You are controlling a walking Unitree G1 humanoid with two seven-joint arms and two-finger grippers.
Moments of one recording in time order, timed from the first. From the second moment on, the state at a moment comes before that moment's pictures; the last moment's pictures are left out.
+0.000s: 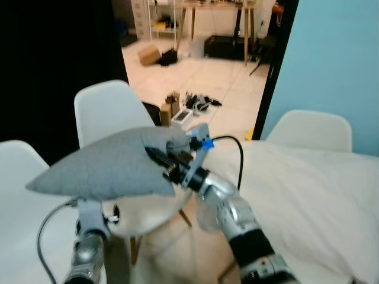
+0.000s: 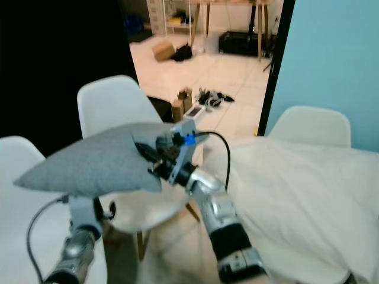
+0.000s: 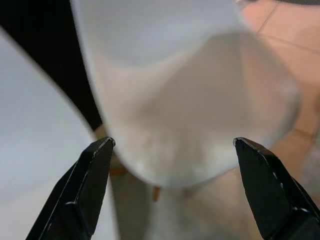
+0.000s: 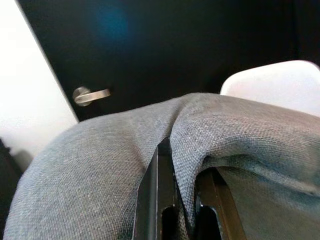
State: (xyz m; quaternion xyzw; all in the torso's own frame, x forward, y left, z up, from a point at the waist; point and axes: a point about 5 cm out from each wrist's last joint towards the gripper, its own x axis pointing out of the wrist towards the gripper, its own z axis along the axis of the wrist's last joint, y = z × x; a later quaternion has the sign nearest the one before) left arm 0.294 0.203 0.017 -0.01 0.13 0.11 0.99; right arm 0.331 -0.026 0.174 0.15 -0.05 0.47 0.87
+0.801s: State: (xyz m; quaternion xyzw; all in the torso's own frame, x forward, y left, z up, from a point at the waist) left arm 0.297 0.177 0.014 -0.07 0.14 0.00 0.99; right arm 0.346 -0.025 0.166 0.12 -0.01 0.40 0.91
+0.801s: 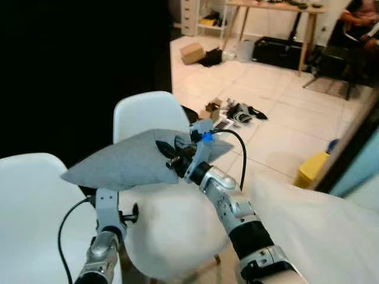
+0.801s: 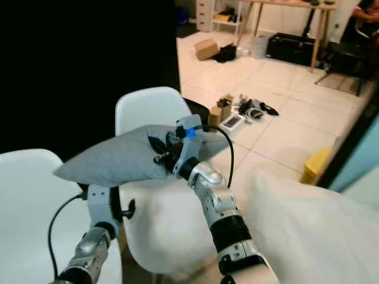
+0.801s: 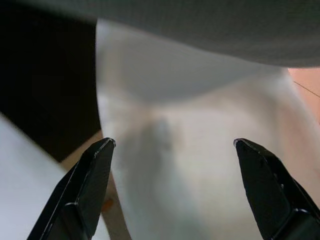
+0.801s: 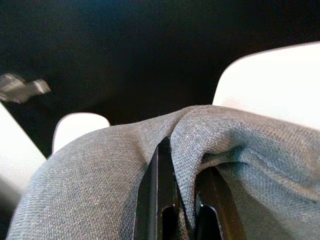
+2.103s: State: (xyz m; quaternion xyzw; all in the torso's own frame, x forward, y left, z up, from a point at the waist) left arm 0.293 0.154 0.011 -0.03 0.14 -0.07 0.99; right arm 0.373 -0.059 0.145 0.08 0.04 0.22 0.97
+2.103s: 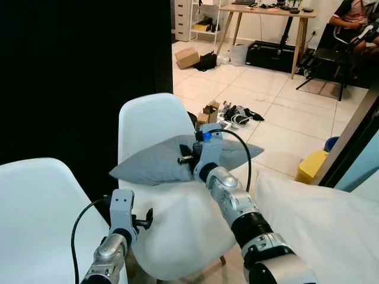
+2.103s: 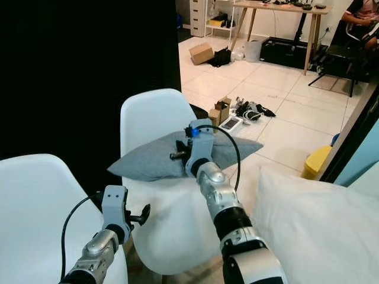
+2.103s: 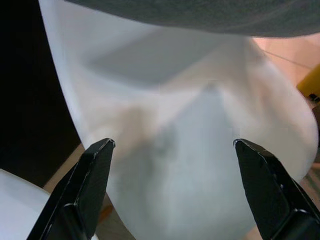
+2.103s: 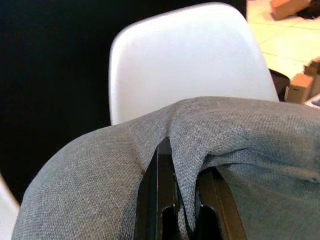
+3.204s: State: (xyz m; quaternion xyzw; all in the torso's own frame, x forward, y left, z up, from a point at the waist) left arm 0.282 0.158 -0.003 -0.03 0.17 -0.05 0.98; right arm 0.334 -0.015 0.087 0.07 0.24 0.42 0.87
